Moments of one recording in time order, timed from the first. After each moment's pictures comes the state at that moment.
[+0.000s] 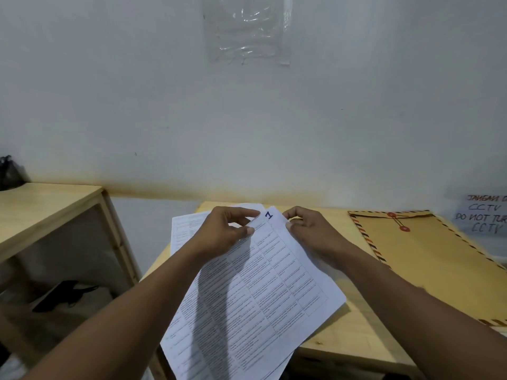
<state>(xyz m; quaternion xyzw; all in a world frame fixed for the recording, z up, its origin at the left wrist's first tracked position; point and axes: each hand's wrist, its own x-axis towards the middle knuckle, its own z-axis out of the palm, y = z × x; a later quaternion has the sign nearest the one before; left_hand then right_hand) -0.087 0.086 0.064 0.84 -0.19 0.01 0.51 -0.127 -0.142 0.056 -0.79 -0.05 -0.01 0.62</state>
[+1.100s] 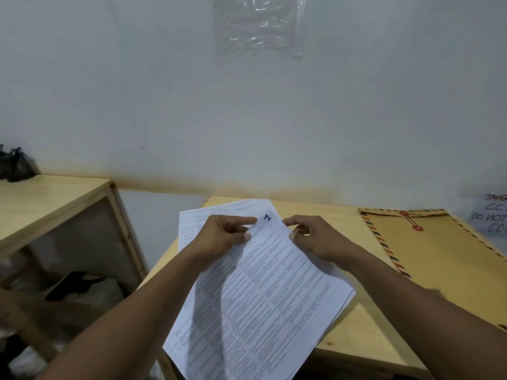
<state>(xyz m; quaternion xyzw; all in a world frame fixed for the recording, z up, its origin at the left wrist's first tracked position) -0.087 0.105 0.040 0.78 -0.12 -0.08 0.61 -0.114 -0.141 0.039 -0.86 -0.09 0.01 0.50</state>
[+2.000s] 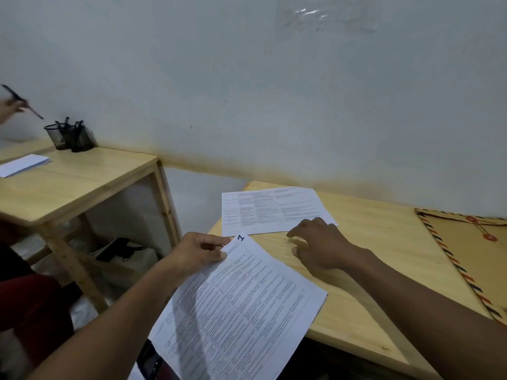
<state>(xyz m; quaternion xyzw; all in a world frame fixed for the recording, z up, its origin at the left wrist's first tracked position) -0.113 0.238 -0.012 0.79 0.04 -0.09 0.61 -0.075 -0.062 0.000 -0.98 -0.18 0.02 0.08</state>
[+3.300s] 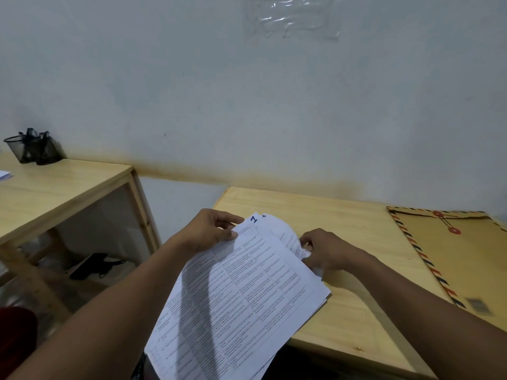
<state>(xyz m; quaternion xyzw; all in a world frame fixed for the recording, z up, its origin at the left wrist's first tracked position) -0.061 0.177 0.031 0.84 -0.07 -0.08 0.53 -0.072 -0.113 -0.001 -0.97 -0.05 0.11 0.22</state>
